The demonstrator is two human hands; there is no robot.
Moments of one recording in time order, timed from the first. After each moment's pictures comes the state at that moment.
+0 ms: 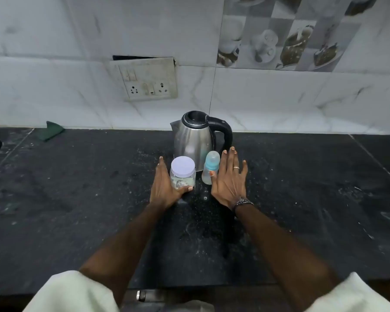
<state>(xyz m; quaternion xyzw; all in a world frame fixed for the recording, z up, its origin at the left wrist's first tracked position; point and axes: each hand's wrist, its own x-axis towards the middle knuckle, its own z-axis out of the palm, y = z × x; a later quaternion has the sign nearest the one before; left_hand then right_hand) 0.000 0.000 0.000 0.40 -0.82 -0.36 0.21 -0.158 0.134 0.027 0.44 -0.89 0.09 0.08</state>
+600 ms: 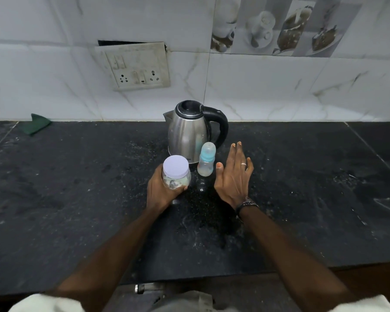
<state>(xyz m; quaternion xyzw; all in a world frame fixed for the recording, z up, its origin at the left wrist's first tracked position) 0.011 0.011 -0.026 0.37 -0.75 -0.44 0.31 -0.148 0.156 0.036 0.38 -0.88 0.25 0.10</state>
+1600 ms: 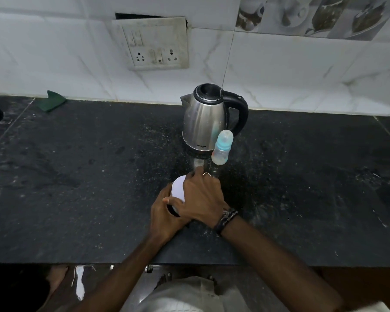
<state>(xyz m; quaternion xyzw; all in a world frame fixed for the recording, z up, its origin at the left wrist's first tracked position) 0.090 0.080 -0.044 0.37 -0.72 -0.49 0.32 -0.025 0.136 0.077 0.57 -0.82 0.01 0.01</state>
